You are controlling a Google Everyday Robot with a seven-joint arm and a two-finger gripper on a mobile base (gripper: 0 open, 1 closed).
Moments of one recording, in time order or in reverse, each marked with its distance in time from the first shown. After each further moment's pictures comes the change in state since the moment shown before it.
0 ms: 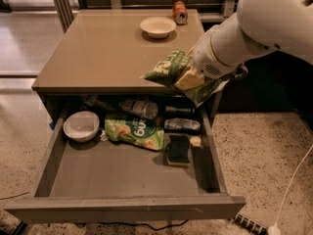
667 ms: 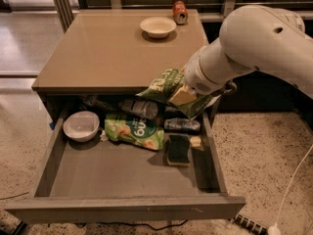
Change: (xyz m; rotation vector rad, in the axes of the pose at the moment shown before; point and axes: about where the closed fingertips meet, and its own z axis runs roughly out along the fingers) arm 0.017 0.029 0.037 -0.055 0.031 0.000
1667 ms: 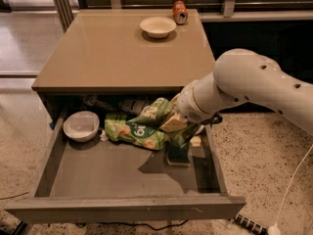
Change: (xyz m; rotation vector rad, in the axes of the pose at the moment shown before) arm 0.019 0.061 0.057 -0.158 -0.087 0.058
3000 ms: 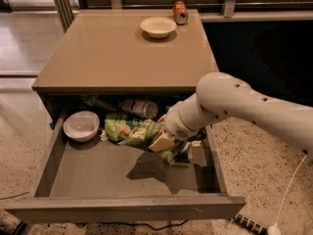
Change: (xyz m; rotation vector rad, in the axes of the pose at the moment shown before) arm 0.011 0.043 0.064 -0.163 -0.029 -0.016
